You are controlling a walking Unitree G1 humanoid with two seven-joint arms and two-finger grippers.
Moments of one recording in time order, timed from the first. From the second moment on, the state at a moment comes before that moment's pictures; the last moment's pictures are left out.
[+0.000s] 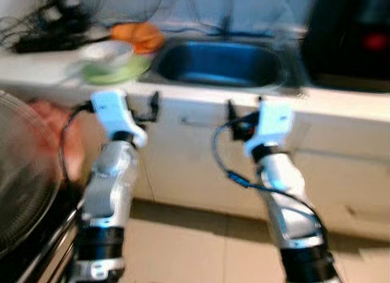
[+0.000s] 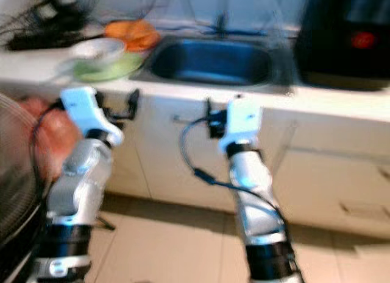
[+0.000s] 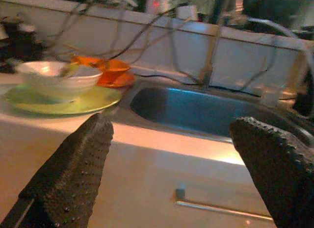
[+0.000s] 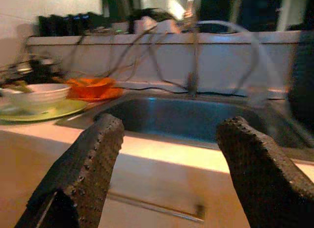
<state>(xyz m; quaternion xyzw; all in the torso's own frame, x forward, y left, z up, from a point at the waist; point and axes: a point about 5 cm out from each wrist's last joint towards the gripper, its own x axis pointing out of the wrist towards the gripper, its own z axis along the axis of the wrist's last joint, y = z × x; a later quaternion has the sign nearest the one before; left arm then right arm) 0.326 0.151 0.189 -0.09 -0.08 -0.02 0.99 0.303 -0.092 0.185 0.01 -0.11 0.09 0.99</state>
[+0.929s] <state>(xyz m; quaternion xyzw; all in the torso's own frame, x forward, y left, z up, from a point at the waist) 0.328 0.143 0.192 -0.10 -0.08 -0.03 0.99 0.305 -0.102 0.184 0.01 -0.11 0.07 0.99</state>
